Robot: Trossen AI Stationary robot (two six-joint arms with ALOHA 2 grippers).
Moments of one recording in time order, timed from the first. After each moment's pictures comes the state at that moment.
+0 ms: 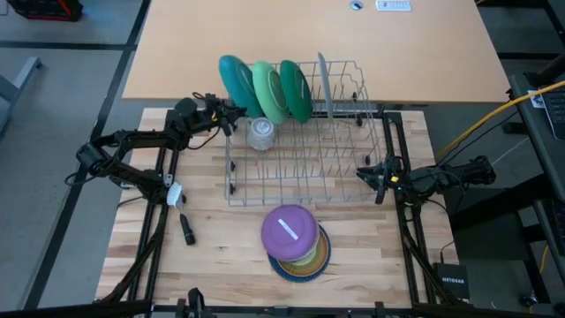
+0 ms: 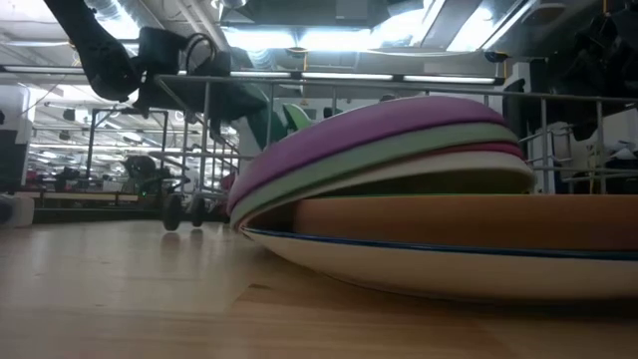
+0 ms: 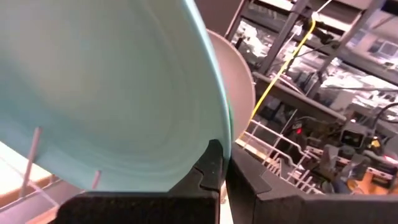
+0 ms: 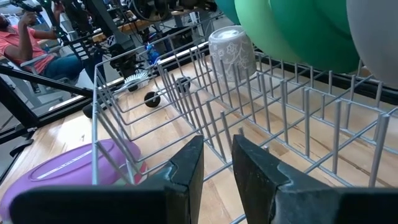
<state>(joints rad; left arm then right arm) 0.83 1.38 0.50 0.92 0.43 -0.44 0.30 0.00 0.19 -0.42 0.60 0.44</state>
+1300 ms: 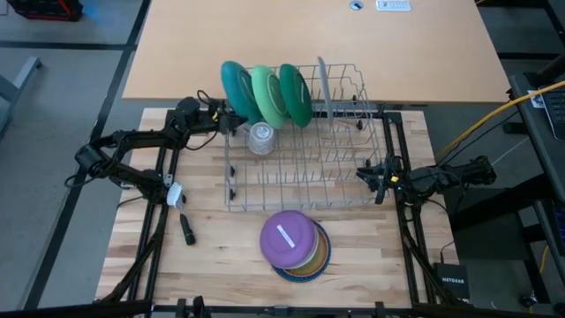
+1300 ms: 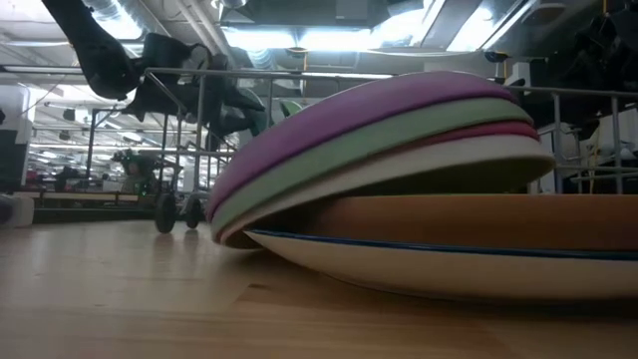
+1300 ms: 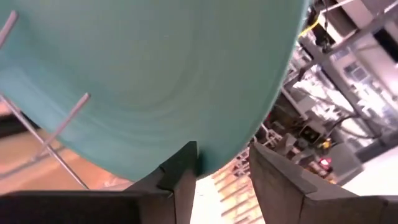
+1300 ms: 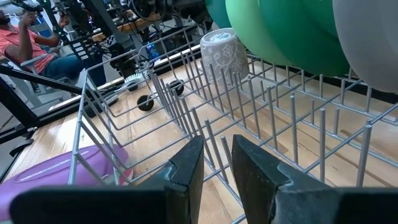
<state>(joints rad) 0.86 1.36 0.50 0.76 0.59 -0.75 0.30 0.00 0.19 -0.42 0.59 0.44</state>
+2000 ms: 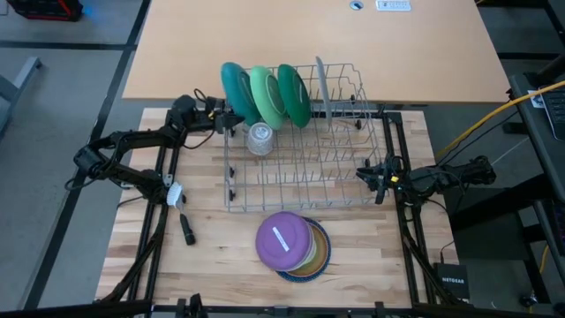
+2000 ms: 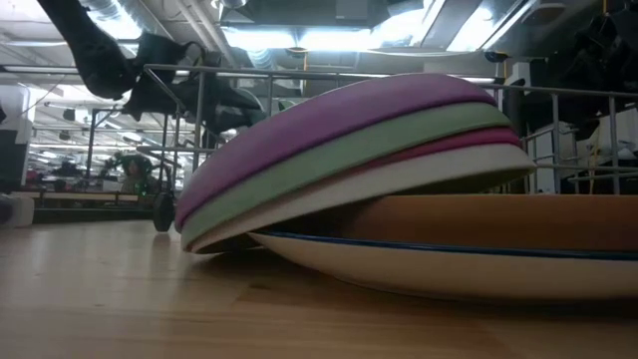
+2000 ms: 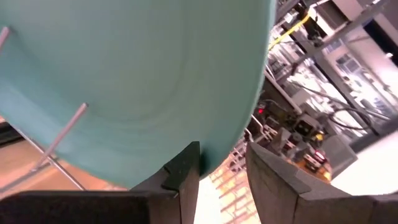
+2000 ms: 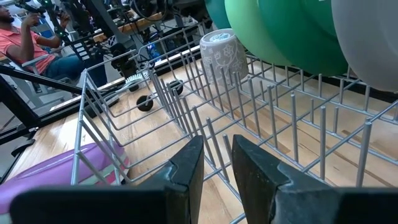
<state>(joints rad) 0.91 1.35 0.49 0.76 0.68 -0.71 0.30 0.00 0.19 -0.42 0.59 0.44</state>
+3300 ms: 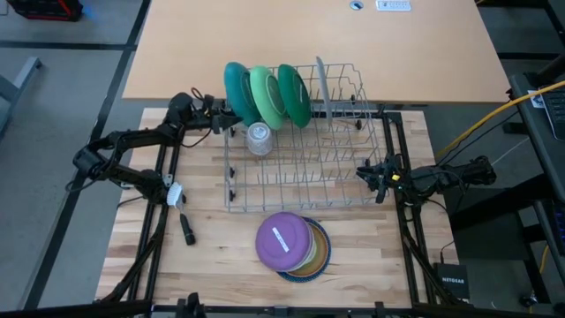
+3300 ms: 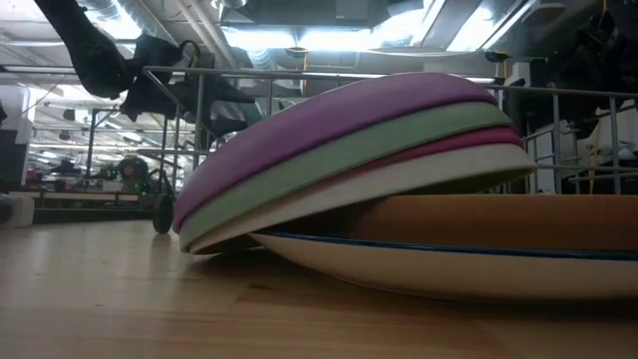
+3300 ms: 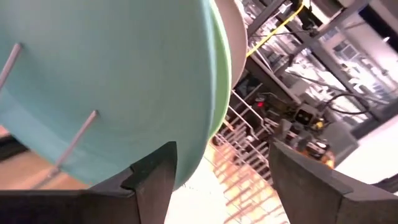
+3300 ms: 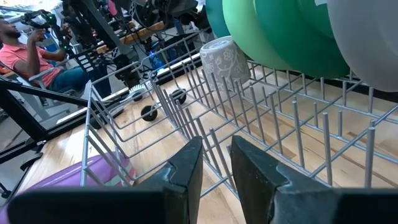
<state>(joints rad) 0.96 1.34 0.50 0.72 0.76 -0.63 0.30 0.00 0.19 -0.38 0.59 0.47</state>
